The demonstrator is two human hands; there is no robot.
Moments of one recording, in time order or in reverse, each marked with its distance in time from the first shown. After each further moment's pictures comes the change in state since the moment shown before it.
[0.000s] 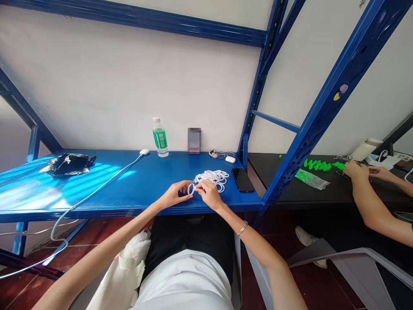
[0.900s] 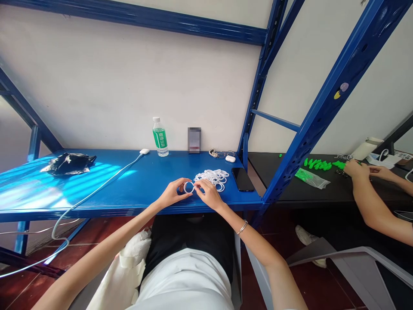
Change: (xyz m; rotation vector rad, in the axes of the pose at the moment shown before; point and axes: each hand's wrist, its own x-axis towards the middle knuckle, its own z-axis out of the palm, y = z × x) left_hand -0.001 0.004 -0.002 0.026 0.120 -0.001; right_hand 0.000 -0.002 0.000 -0.004 -0.055 -0.006
